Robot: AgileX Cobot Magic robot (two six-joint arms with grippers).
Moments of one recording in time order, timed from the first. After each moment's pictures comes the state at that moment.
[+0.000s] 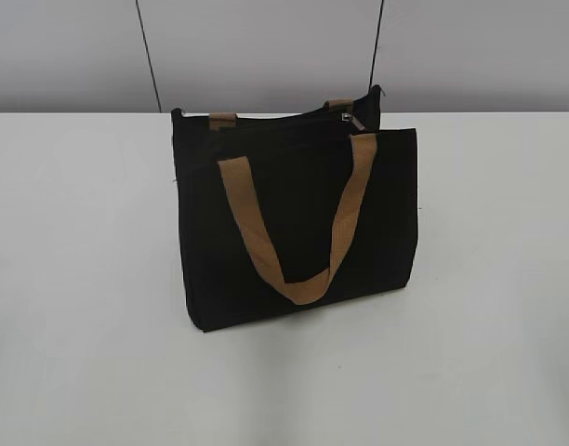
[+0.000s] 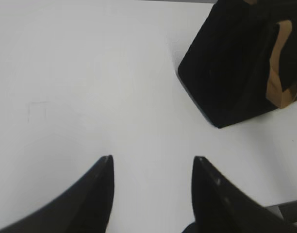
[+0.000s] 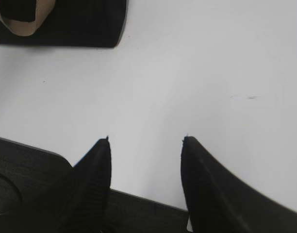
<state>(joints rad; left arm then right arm) -0.42 0.08 -0.53 0.08 1.06 -0.16 0.18 0.14 -0.49 0.10 1.09 -0.13</state>
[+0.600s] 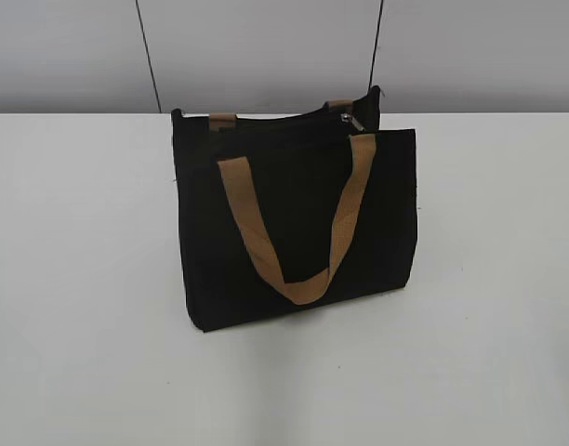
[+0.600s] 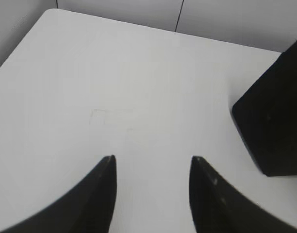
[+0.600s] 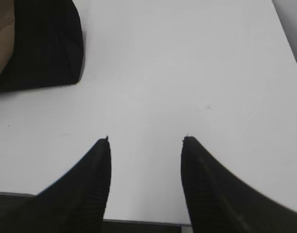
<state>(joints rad) -0.13 -0.01 -0.53 0.08 1.06 -0.16 -0.02 -0.01 -0.49 0.11 1.09 -0.13</state>
